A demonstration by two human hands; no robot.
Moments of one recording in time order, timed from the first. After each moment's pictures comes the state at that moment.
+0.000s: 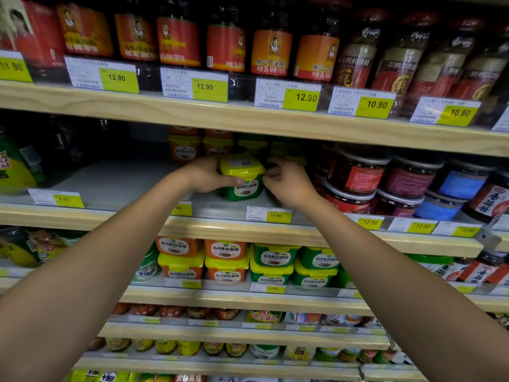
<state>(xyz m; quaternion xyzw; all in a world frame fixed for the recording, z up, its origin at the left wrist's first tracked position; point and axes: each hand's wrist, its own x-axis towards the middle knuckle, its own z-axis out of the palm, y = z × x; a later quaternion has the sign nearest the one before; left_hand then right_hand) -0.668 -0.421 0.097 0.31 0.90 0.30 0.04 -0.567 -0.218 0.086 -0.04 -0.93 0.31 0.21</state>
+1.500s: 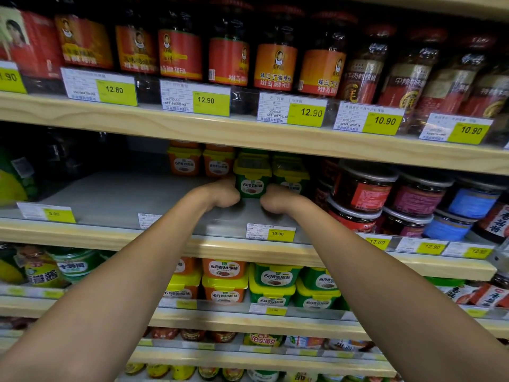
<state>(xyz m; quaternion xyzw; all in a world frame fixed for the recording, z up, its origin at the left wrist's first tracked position) -0.662 -0.375 0.092 0.27 0.93 0.26 0.06 -0.602 -0.236 0.094 -0.14 -0.97 0.19 -0.01</state>
